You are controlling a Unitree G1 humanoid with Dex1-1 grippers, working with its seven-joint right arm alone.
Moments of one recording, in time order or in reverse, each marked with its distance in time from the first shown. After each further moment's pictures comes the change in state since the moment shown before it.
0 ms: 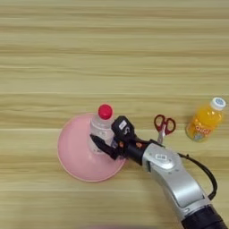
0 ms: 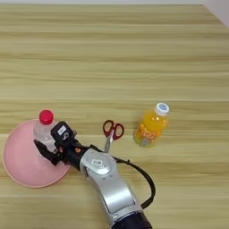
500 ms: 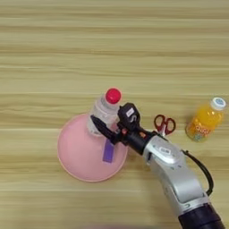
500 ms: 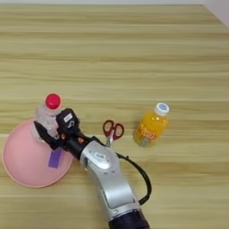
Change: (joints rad) arm -0.003 0.047 -0.076 -0.026 0.061 -0.066 -0.026
